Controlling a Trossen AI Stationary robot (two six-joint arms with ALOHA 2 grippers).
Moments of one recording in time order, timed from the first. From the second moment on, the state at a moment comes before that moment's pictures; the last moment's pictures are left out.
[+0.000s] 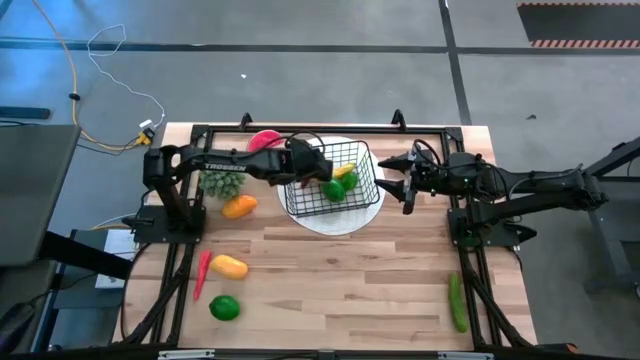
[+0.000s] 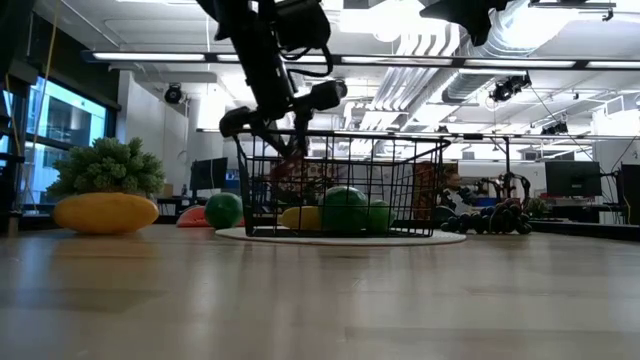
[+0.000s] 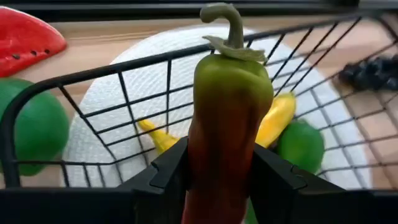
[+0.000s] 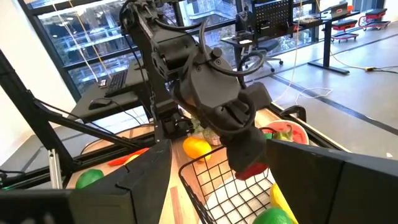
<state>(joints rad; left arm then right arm) 0.31 1.78 1.32 -0.59 -0.52 -1.09 -0.03 0.82 0.72 0.02 0.18 0.24</state>
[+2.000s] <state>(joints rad) 0.16 1.17 0.97 0.26 0.02 -0.29 -0.03 0.83 0.72 0.03 0.18 0.28</state>
